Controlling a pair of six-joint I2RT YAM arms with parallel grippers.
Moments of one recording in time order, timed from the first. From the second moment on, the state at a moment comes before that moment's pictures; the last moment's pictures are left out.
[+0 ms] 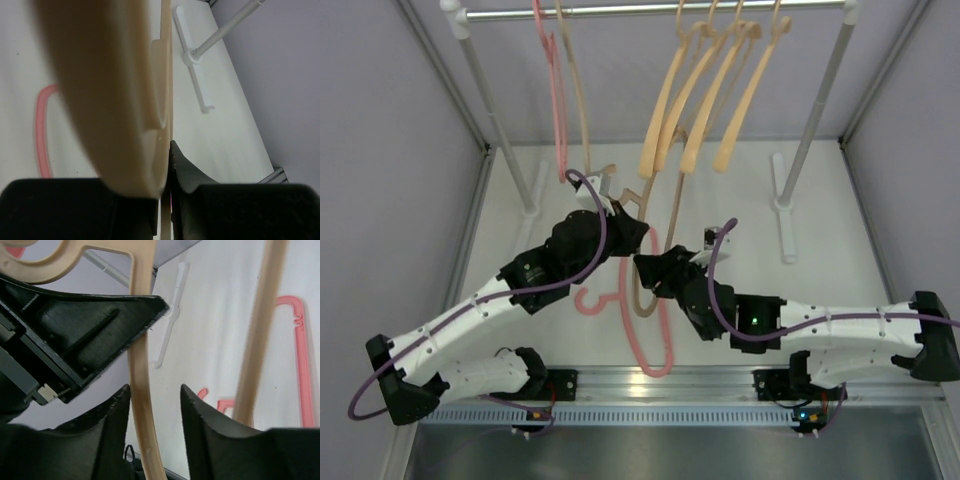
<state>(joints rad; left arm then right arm) -0.93 1.05 1.07 -0.31 -0.35 -0.71 1.41 1.16 0.90 0.08 0.92 0.98</state>
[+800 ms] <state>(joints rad) -0.95 1.19 1.48 -0.75 -0.57 -0.49 1.43 0.88 0.80 -0.17 1.03 1.01</state>
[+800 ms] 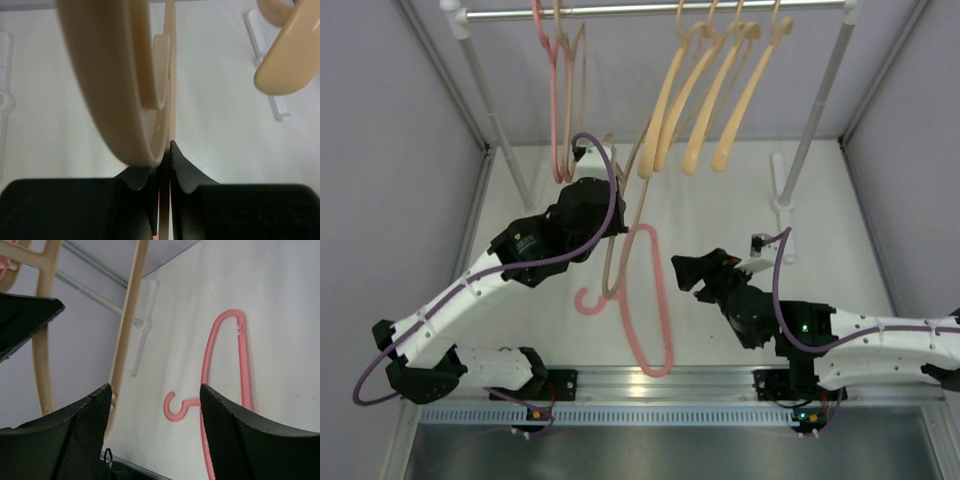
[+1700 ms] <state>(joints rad) -0.95 1.65 2.32 -0.90 -0.83 -0.24 1.43 0.74 0.73 -0.23 1.06 1.01</state>
